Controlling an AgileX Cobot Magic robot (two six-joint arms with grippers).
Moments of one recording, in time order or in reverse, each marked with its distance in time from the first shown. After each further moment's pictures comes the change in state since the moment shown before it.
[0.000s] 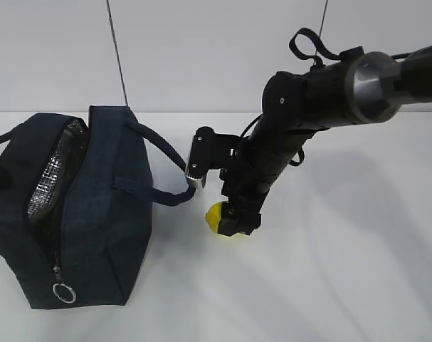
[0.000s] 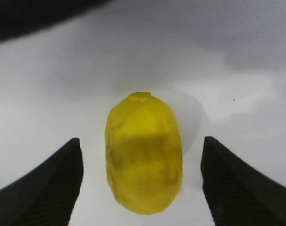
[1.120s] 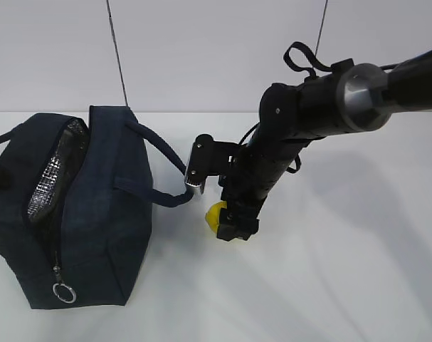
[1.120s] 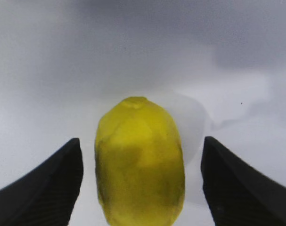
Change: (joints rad) left arm 0.000 0.000 0.000 0.002 0.000 0.002; right arm 0.000 0.039 -0.004 0.007 -0.035 0.000
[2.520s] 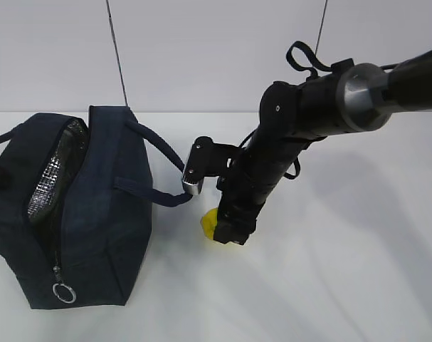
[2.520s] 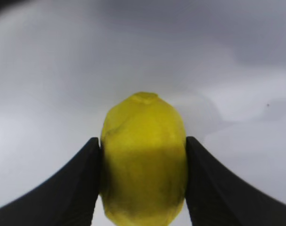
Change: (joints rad) left arm 0.000 0.000 0.000 0.000 0.000 0.001; right arm 0.000 0.000 0.000 0.067 0.058 0.000
